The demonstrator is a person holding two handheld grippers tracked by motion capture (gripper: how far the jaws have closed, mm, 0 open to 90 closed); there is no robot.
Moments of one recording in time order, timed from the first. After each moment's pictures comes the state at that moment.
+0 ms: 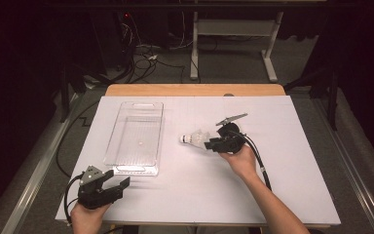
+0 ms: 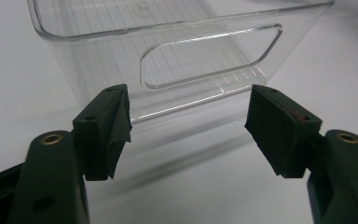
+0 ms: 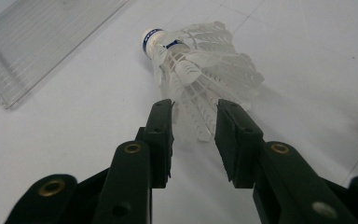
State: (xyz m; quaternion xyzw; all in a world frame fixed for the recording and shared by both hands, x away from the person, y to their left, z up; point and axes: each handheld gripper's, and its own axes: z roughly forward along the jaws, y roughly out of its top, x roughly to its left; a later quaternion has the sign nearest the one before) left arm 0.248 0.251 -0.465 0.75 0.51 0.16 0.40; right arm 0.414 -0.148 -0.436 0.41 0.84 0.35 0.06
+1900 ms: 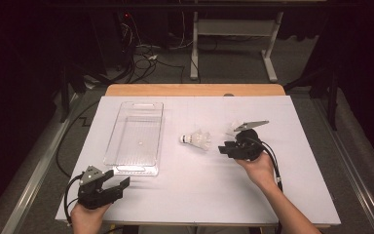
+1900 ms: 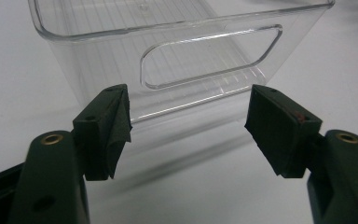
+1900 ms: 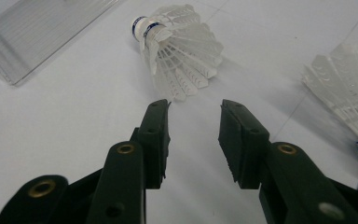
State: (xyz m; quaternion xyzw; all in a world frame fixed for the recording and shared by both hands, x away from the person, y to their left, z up) left arm 0.248 0.251 -0.465 0.75 0.51 0.16 0.40; right arm 0.384 -0.191 -0.425 0.41 0.83 0.37 0.09
